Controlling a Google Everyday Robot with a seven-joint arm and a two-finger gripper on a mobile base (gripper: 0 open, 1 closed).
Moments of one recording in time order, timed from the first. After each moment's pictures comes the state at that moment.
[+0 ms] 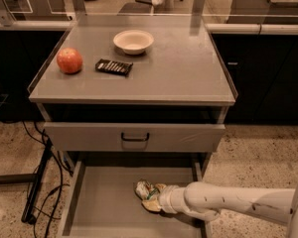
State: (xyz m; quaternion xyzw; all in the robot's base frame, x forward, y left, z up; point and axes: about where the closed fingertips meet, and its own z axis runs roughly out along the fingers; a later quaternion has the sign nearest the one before) arm 0.502 -0.015 0.367 -0.41 0.82 0.22 0.33
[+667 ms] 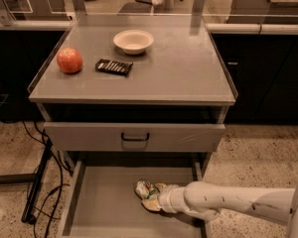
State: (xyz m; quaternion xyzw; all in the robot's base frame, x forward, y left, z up) arm 0.502 -0.015 0.367 -0.41 0.82 0.22 0.33
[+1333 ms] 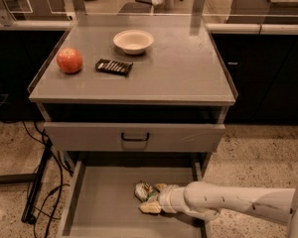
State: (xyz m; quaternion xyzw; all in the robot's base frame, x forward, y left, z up) arm 0.502 -0.015 0.367 -0.41 0.82 0.22 0.33
